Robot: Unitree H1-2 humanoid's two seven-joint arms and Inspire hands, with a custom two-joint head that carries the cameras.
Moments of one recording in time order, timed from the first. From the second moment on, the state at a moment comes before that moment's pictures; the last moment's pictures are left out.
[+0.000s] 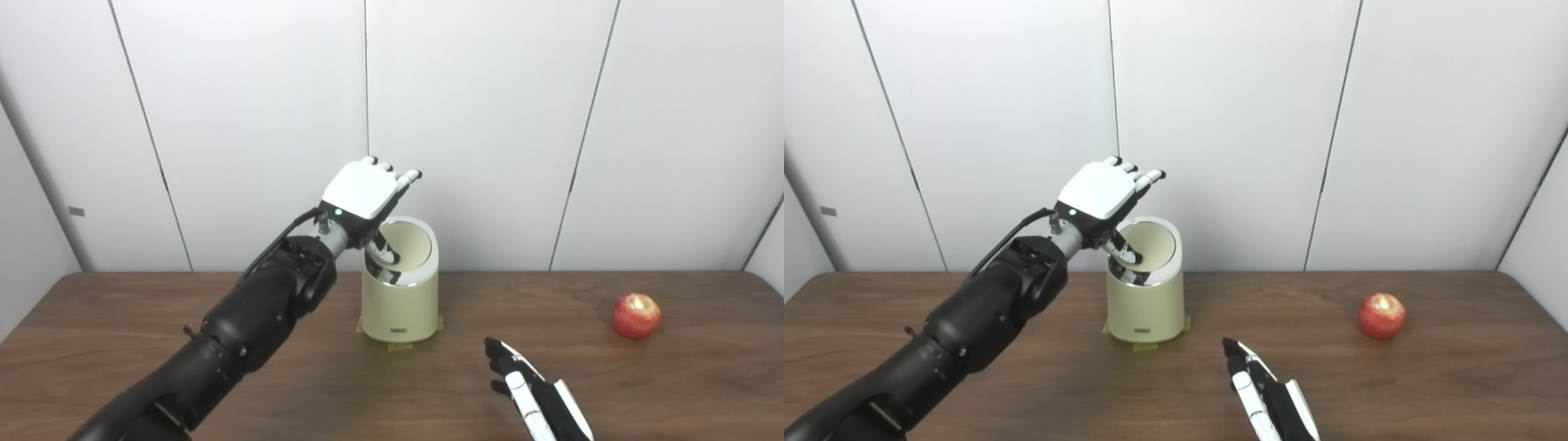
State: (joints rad) left arm -0.99 0.31 -0.67 0.46 1.06 0.05 -0.04; right arm 0.06 0.00 0.13 -0.38 -0.19 0.35 0.03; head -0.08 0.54
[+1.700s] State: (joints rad) left arm -0.67 0.13 -0.06 0.18 0.34 0.32 -0.08; right arm 0.05 -0.01 0.08 -0.52 -0.09 0.44 0.05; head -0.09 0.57
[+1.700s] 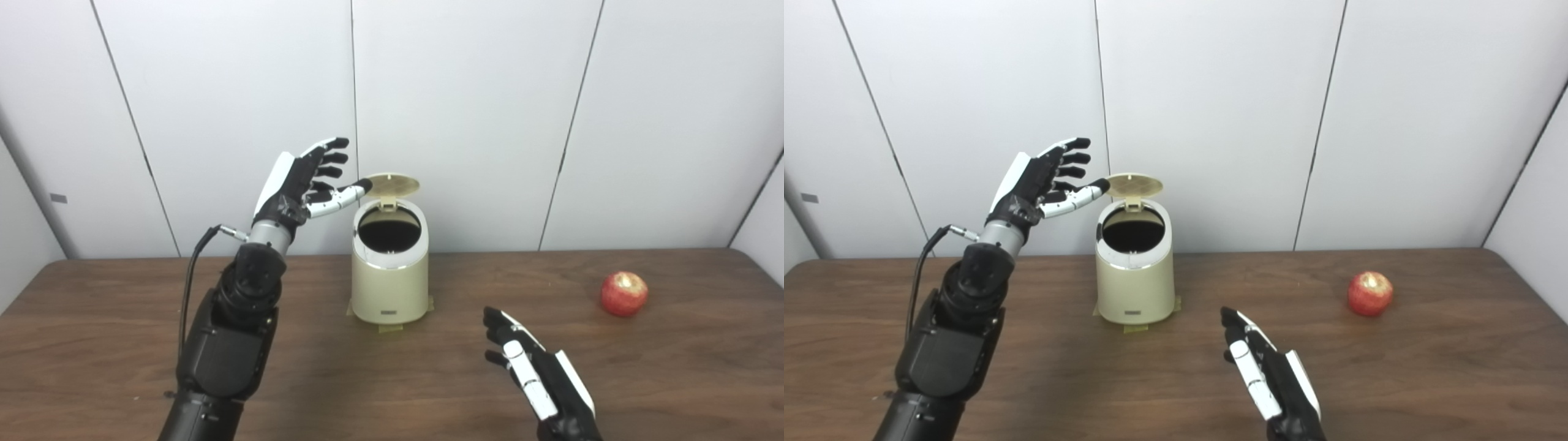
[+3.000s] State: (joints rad) left arm -0.22 0.14 0.03 -0.19 0.25 0.34 -0.04; right arm -0.17 -0.40 -0.13 -0.44 -0.54 0.48 0.28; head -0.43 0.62
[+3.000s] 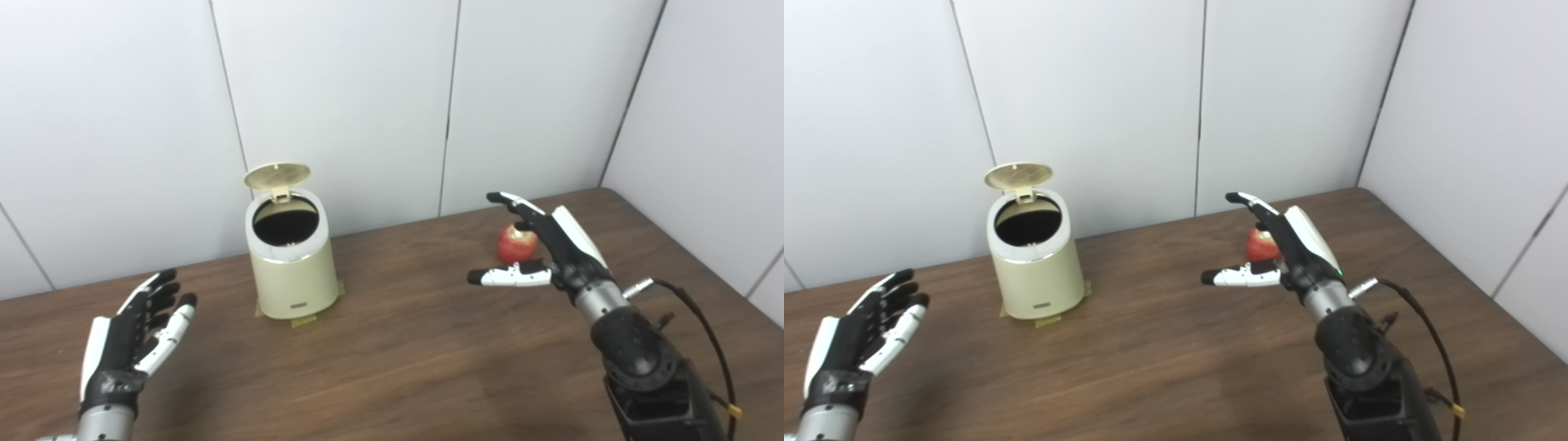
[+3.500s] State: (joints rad) left arm -0.13 0.18 0.05 -0.33 0.18 0.41 -0.09; right arm -0.29 -0.51 -0.08 -0.22 -0.67 0.48 0.30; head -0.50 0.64
